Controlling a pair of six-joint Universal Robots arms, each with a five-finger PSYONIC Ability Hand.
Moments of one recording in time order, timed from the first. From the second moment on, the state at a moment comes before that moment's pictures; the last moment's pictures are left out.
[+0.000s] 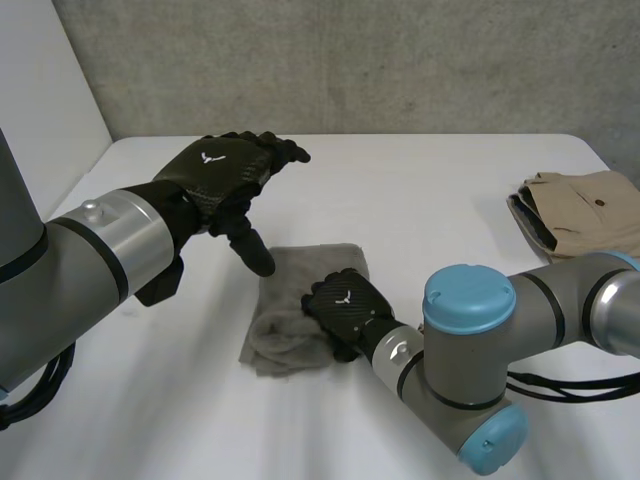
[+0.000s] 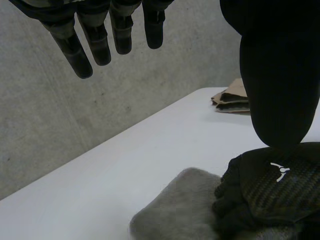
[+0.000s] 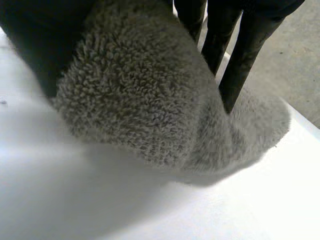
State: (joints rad) left arm 4.20 -1.73 -1.38 2.90 -1.35 3.25; right arm 2.26 -0.88 1.48 -0.26 1.35 2.72; left_hand 0.20 0.20 0.21 0.20 0.04; right_hand 0.70 0.94 0.89 0.93 0.70
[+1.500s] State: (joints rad) left arm 4.15 -1.80 -1.32 2.90 -1.45 3.24; right arm 1.06 -0.46 0.85 -0.79 0.37 2.90; left_hand 0.20 0.20 0.21 0.20 0.04; right_hand 0.21 0.23 0.22 0.24 0.08
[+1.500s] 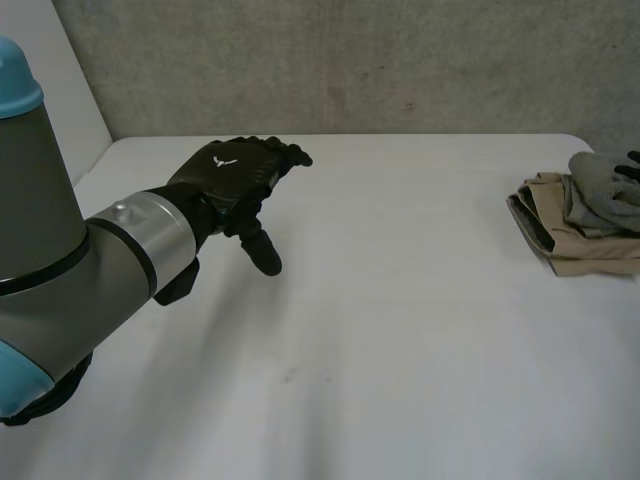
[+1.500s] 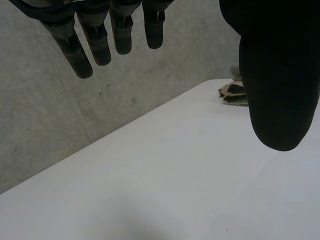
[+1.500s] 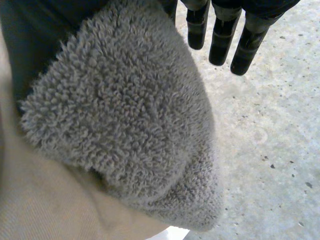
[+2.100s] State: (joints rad) left arm 4.15 -1.80 -1.33 2.89 -1.45 3.24; right arm 1.09 -0.86 0.76 0.12 0.87 2.90; left_hand 0.20 0.20 0.21 0.20 0.04; right_hand 0.20 0.22 0.21 0.23 0.06
